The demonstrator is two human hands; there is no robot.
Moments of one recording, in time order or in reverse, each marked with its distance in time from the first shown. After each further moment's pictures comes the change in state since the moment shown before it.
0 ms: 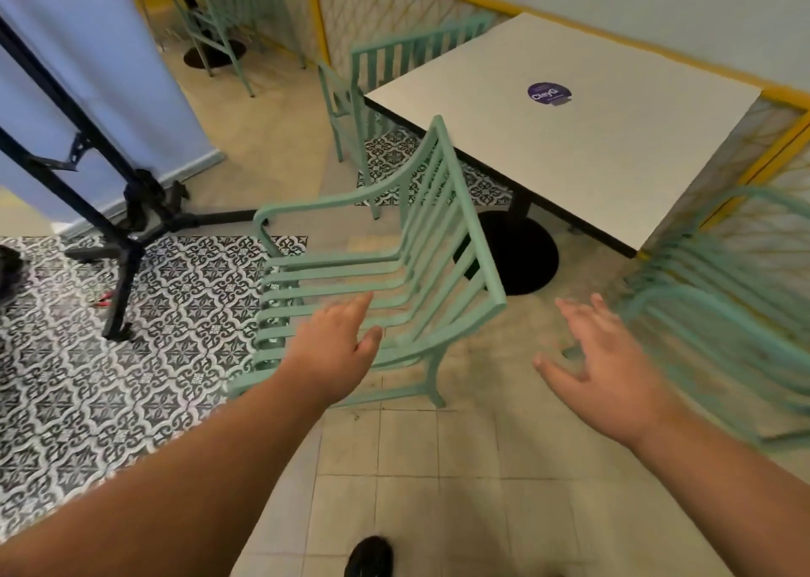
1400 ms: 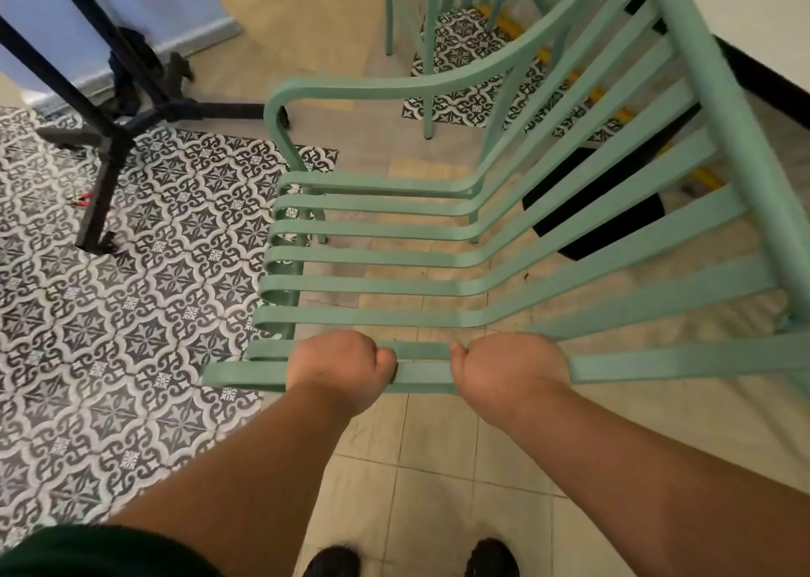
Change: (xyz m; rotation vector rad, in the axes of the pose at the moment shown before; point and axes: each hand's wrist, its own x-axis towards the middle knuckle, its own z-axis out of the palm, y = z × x) left_hand 0.134 -0.198 0.193 0.253 -0.170 -0.250; right_hand 0.196 -0.099 0.316 -0.691 -0.531 -0.056
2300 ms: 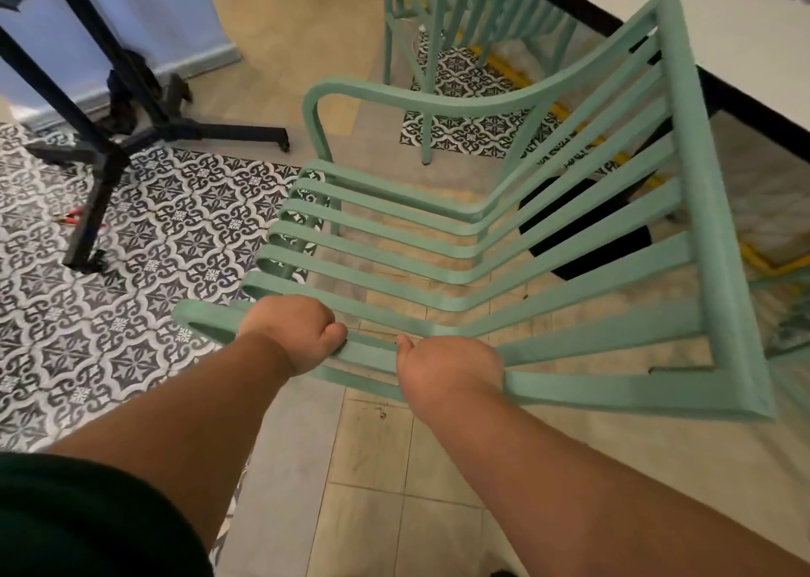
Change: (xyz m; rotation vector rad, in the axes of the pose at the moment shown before) left_hand 0.055 -0.111 -0.028 0.146 0.092 0.166; right_hand 0.011 -0.103 -0.039 0.099 -0.073 0.028
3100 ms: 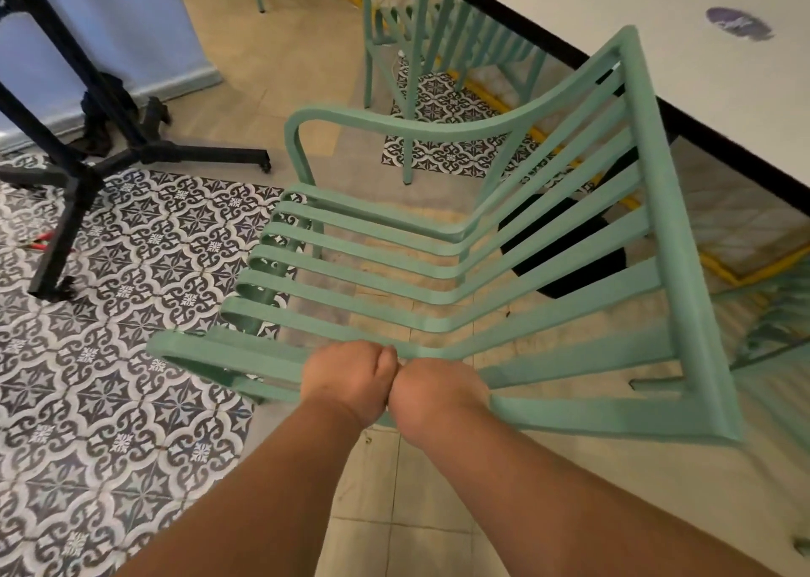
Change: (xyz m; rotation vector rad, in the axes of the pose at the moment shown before) left_hand -0.010 0.090 0.004 -0.400 0.119 -0.067; right_hand -0.003 0.001 -0.011 -0.069 -0.087 -0.108
